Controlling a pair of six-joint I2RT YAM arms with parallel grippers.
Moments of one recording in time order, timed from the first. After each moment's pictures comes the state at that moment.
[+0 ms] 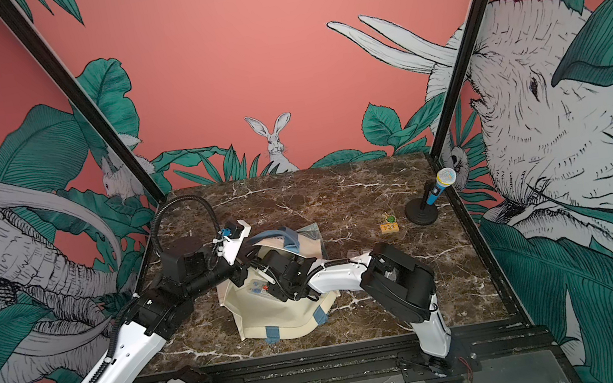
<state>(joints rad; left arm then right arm) -0.59 0.92 0.90 -0.39 0.27 0.17 1.03 1.94 1.23 -0.16 0.12 -0.03</state>
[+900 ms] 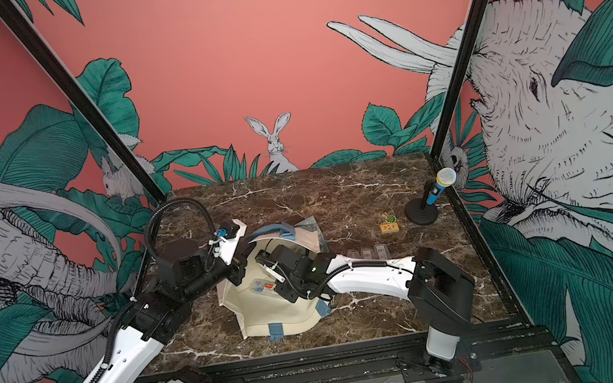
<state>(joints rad) -0.59 0.90 0.89 -0.36 0.21 0.18 1.05 1.68 1.17 -0.40 0.11 0.05</state>
